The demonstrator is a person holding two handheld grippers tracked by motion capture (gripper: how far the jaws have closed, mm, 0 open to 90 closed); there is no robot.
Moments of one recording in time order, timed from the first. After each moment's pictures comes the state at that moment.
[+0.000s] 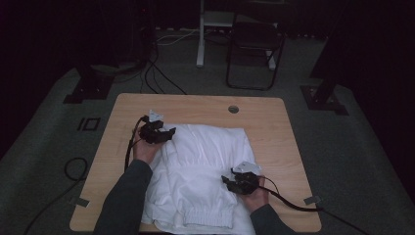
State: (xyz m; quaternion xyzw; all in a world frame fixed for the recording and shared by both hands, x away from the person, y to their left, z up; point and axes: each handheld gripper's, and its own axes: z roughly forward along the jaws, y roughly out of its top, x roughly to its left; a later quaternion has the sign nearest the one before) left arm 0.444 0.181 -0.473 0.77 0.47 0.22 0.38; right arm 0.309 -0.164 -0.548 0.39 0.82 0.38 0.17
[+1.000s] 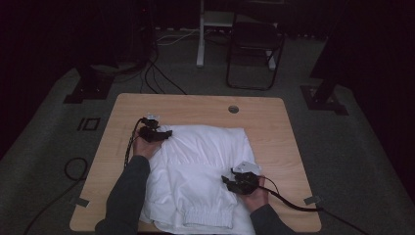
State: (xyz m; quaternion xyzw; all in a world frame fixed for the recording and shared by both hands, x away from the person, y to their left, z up) left arm 0.488 0.203 -0.536 0.78 0.50 0.13 0.36; right arm 0.309 -0.164 -0.548 0.39 0.82 0.38 0.17
